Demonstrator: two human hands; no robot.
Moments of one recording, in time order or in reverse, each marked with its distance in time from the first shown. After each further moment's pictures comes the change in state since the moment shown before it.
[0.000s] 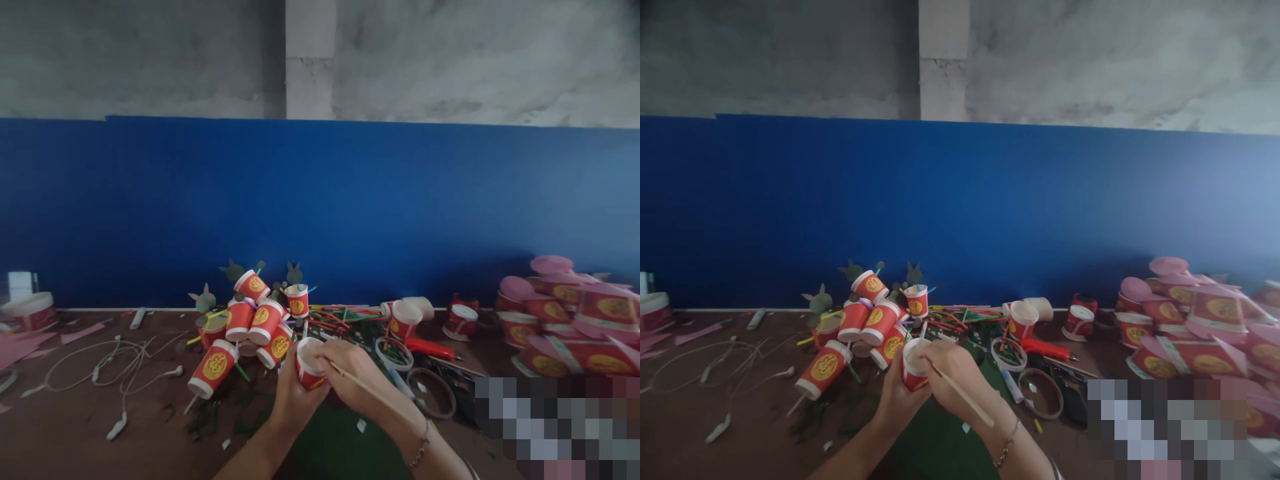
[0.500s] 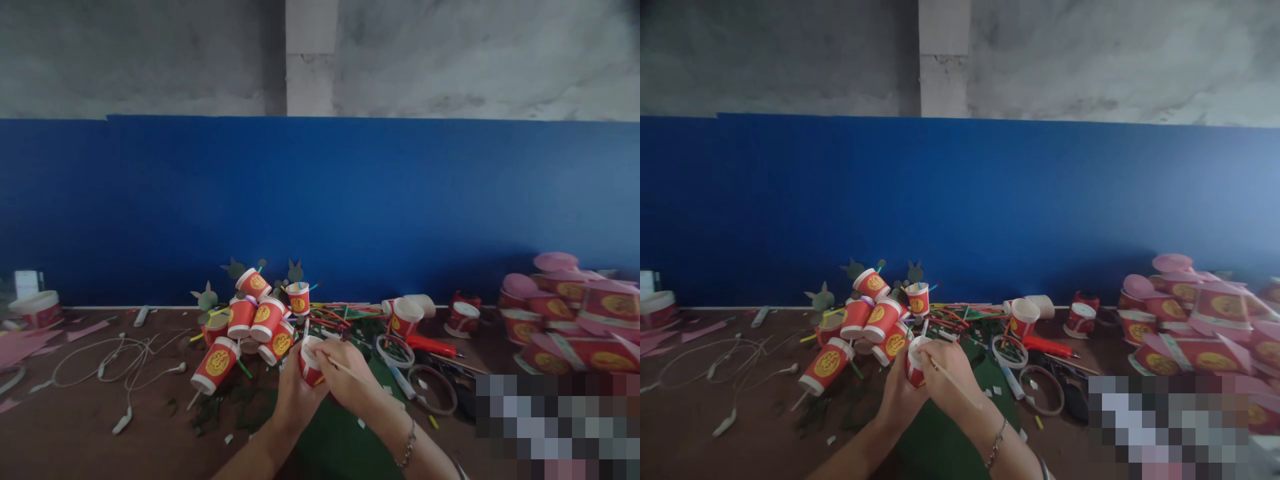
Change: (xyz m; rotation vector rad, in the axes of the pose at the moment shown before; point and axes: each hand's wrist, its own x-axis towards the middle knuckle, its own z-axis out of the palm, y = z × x) left_hand -0.001 0.000 0.002 0.260 0.110 0.072; right_hand 0.006 0.005 0.026 -0.042 0.088 0.148
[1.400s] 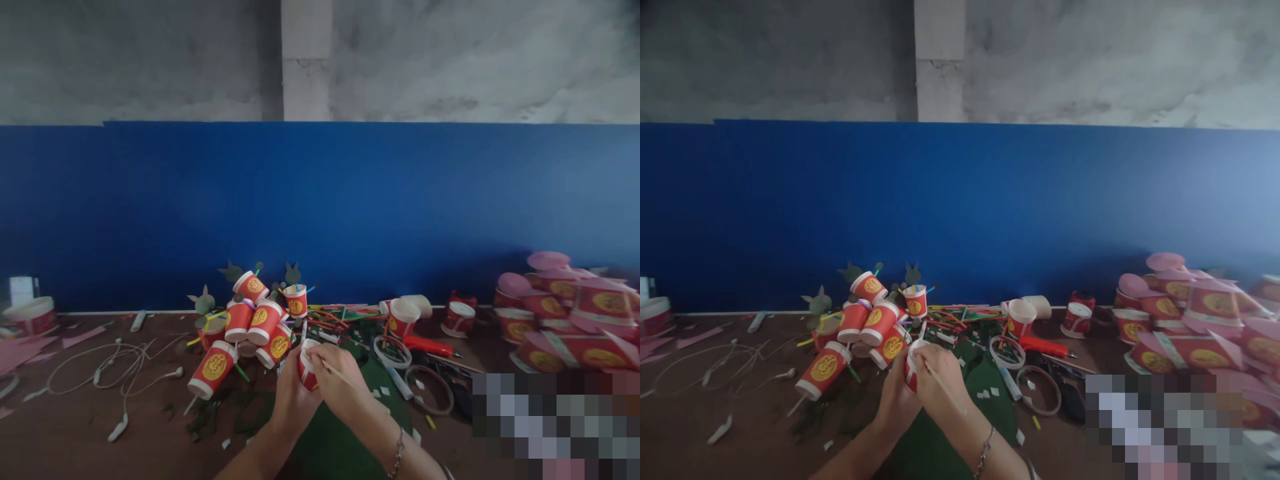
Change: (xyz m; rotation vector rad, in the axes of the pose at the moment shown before) left_hand -0.003 -0.006 0.002 -0.038 0.002 0.009; right_hand -0.001 -0.012 0.002 0.088 0.014 0.159
